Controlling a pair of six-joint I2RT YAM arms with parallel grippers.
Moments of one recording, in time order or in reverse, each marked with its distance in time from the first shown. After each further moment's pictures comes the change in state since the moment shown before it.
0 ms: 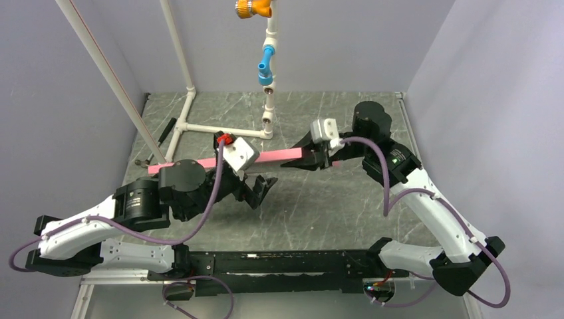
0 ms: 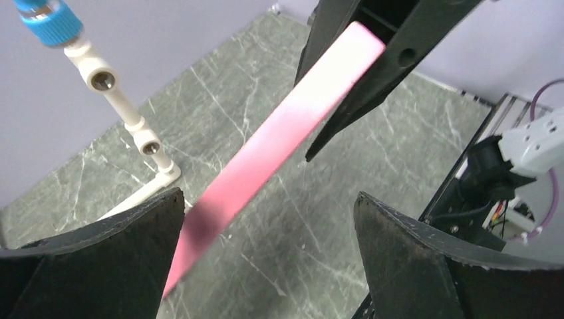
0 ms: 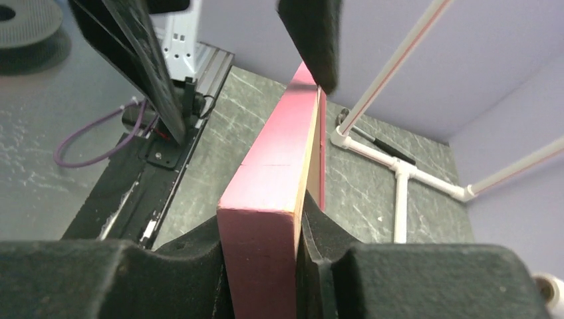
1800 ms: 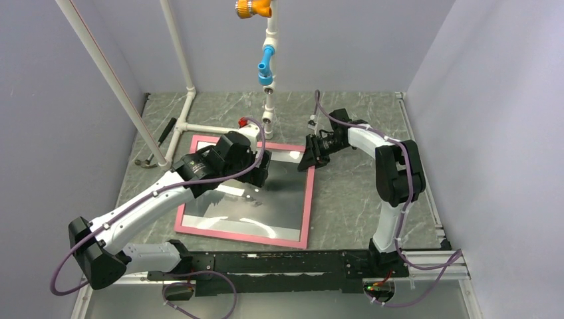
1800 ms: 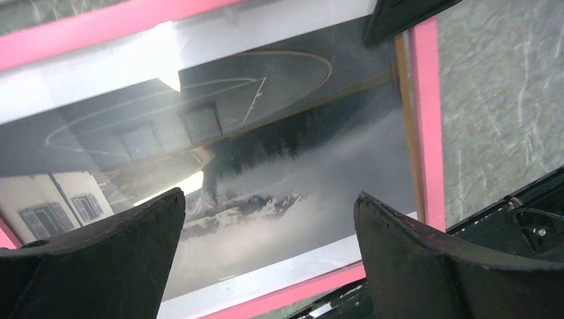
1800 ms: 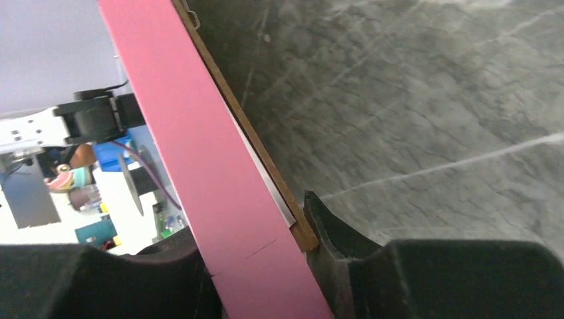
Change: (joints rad) left arm 0.555 0.222 -0.223 -0.078 0.330 -0.322; right arm -0.421 0.799 -0.020 -0.266 0.111 0.594
